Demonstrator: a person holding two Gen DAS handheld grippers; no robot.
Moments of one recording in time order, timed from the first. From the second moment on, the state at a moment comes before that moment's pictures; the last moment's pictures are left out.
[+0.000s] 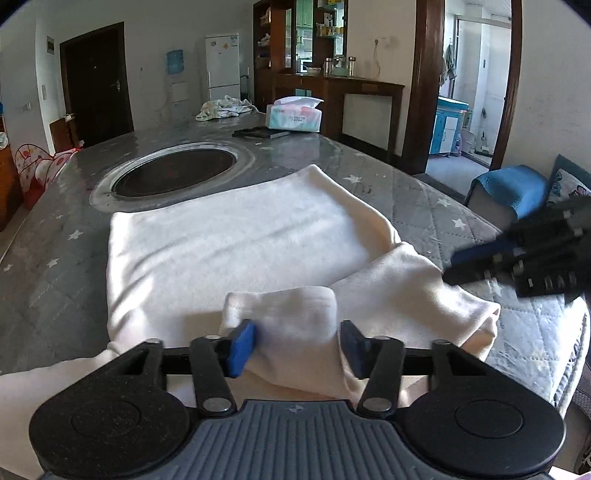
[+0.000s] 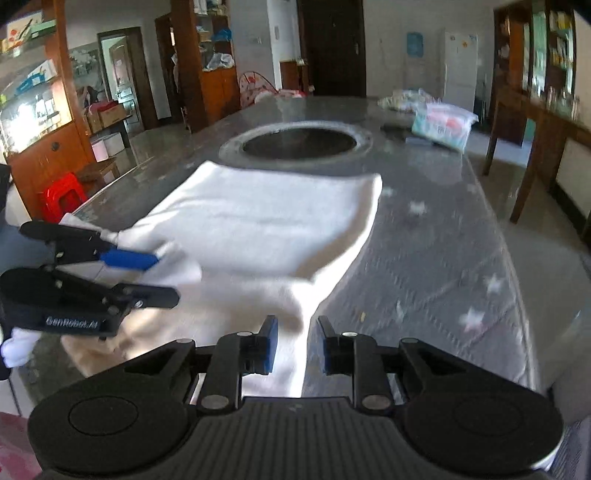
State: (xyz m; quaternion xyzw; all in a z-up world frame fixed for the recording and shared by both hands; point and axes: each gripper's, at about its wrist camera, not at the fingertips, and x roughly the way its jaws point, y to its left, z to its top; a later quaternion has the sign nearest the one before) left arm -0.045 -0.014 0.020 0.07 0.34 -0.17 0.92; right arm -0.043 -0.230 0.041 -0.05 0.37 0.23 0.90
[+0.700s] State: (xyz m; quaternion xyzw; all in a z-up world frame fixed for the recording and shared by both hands) left arm -0.077 0.055 0.038 -0.03 0.35 -0.10 0.93; right arm 0.001 -0.200 0.028 -0.18 0.35 0.32 0.86
